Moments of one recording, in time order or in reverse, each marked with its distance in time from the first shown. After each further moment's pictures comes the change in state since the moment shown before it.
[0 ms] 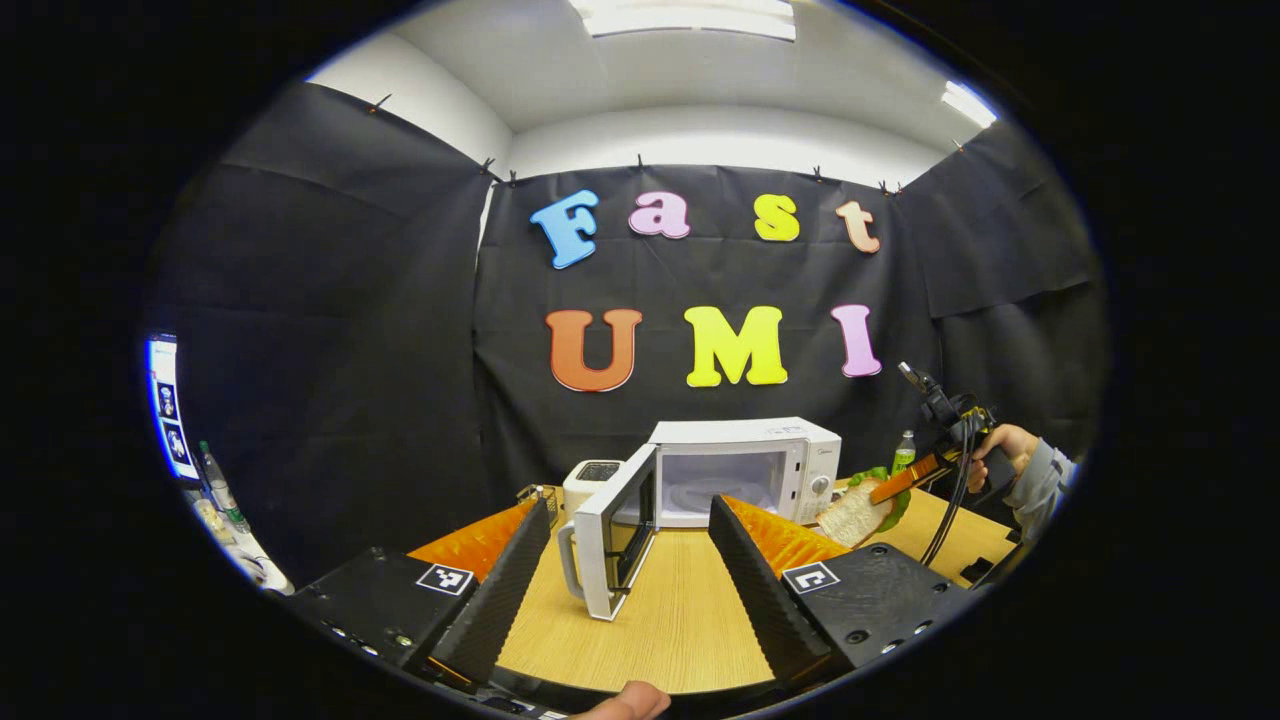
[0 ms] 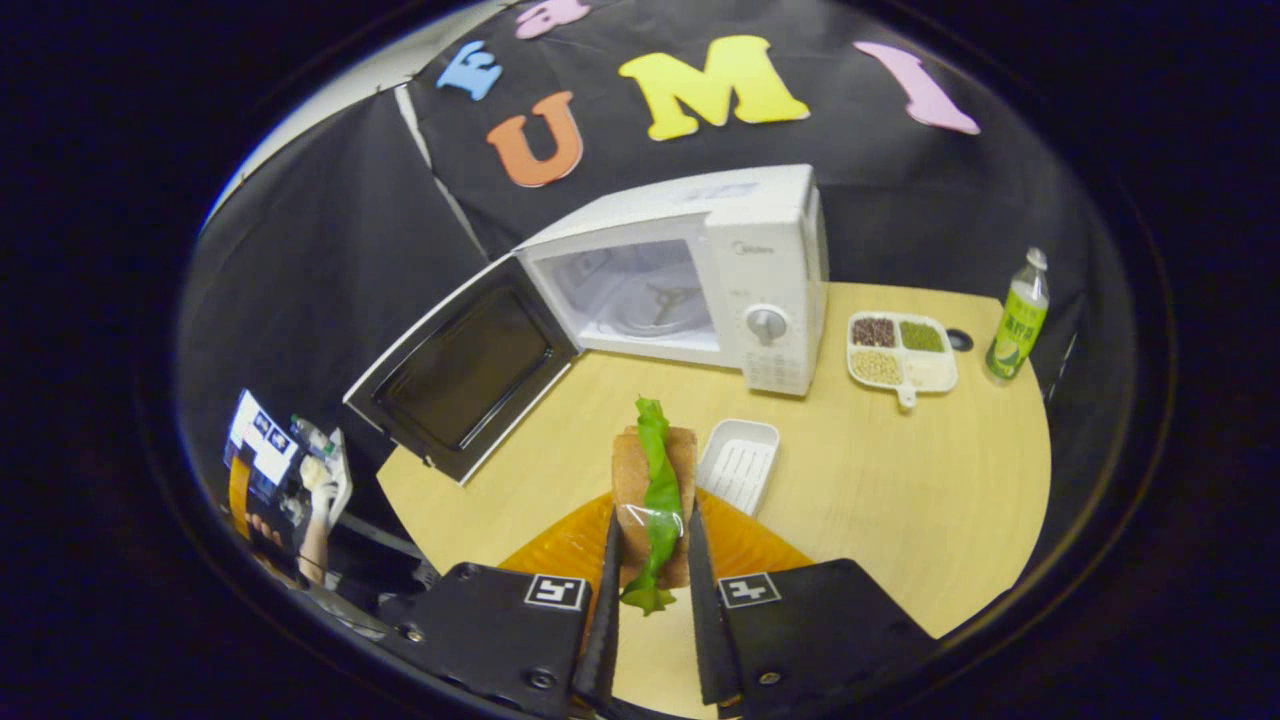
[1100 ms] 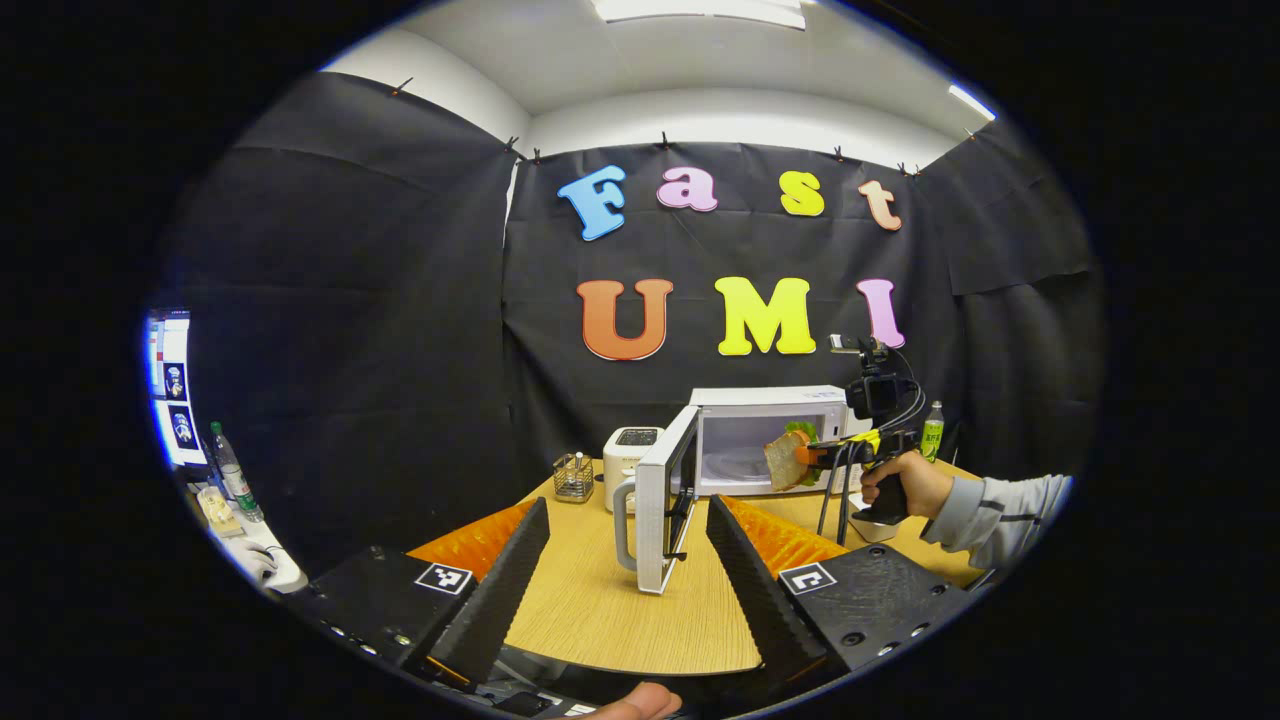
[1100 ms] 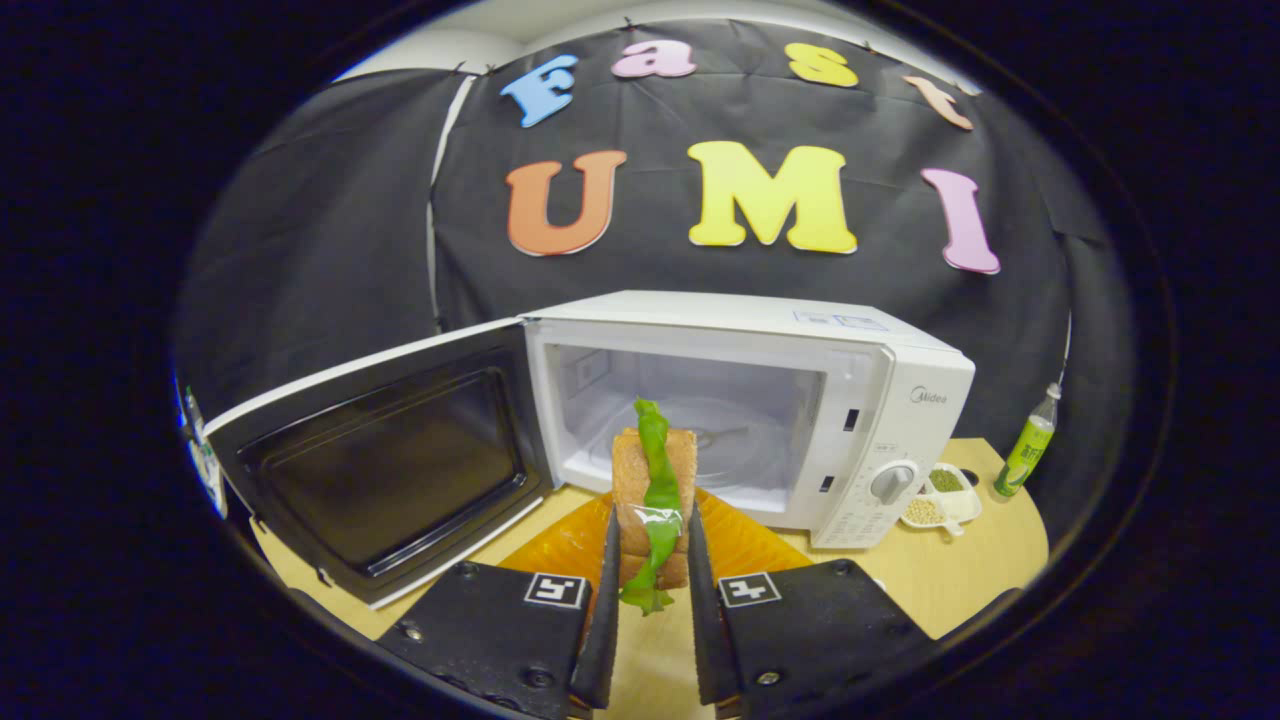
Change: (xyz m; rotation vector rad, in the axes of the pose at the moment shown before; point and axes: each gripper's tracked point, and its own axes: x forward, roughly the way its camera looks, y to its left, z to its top) left arm 0.004 0.049 -0.048 0.022 0.074 0.042; right arm 0.181 0.055 0.117 -0.034 -0.489 -0.336
